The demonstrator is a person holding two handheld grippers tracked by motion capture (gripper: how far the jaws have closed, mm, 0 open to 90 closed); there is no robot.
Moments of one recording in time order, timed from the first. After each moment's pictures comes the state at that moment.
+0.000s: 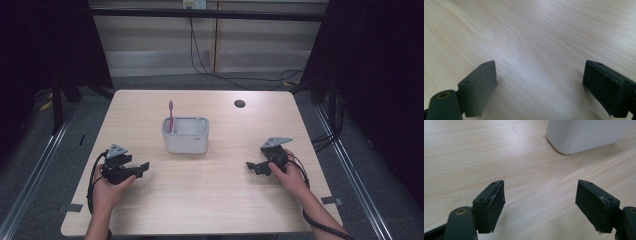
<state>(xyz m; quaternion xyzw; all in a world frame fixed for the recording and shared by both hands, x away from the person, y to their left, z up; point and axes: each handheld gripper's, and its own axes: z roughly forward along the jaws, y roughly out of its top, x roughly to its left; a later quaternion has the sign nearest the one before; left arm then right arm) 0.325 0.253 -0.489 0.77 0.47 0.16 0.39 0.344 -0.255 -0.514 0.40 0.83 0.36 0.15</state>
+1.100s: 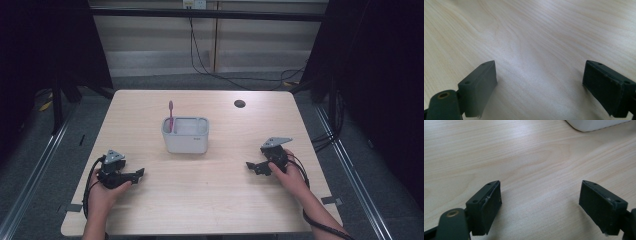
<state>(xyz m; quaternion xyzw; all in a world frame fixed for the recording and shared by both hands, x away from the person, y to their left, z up) 0.322 0.268 -0.509 0.78 0.47 0.18 0.37 0.344 -0.255 -0.514 0.40 0.83 0.36 0.15</state>
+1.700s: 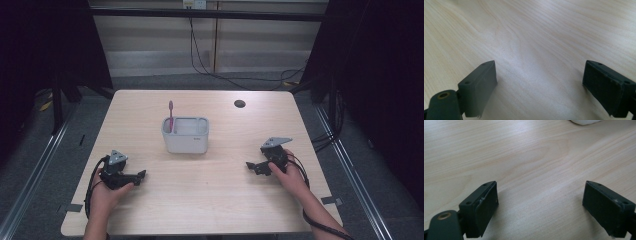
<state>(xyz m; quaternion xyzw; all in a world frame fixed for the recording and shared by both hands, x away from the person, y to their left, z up) 0.322 0.262 -0.510 0.80 0.45 0.19 0.35 0.344 -0.254 -0.514 0.40 0.83 0.36 0.16</state>
